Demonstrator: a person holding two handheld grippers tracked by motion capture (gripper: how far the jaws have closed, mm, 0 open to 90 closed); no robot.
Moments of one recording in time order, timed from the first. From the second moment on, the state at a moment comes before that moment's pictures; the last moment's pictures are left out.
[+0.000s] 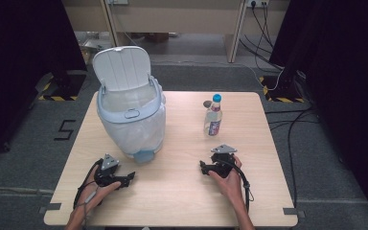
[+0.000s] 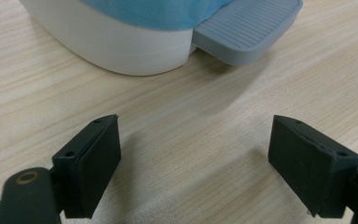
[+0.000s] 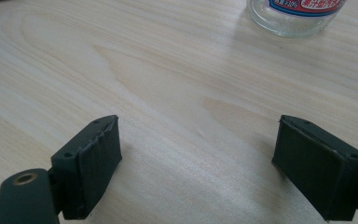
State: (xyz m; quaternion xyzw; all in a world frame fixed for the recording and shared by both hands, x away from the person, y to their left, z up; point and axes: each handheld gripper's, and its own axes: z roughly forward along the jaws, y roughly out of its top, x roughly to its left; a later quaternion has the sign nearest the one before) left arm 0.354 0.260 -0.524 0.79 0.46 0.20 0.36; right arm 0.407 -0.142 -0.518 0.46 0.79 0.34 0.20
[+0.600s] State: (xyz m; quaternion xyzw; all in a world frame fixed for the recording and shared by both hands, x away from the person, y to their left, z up) left arm 0.354 0.261 -0.524 0.79 0.46 0.20 0.36; right arm 0.431 -0.179 -0.486 0.49 0.71 0.41 0.28
